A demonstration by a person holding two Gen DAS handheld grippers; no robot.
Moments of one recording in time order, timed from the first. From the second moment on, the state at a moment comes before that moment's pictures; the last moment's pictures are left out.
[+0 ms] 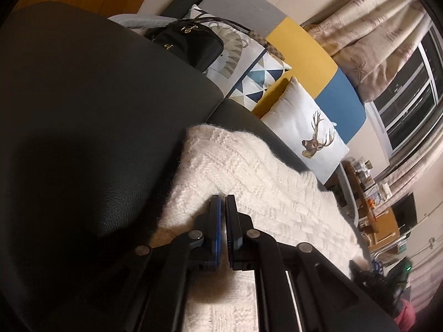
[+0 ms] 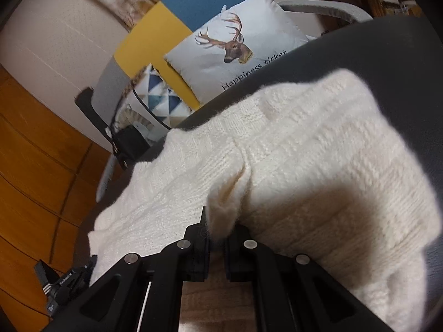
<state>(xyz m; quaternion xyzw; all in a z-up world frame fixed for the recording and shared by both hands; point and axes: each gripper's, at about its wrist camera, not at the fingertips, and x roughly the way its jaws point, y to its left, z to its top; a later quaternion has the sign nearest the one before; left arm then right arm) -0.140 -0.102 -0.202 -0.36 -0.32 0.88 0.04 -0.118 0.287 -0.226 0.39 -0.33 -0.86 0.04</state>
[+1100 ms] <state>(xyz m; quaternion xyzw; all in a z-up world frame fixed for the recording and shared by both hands) -0.134 -0.106 -0.203 -0.33 -0.34 0.88 0.07 -0.071 0.306 -0.203 0.36 -0.38 -0.85 -0.09</state>
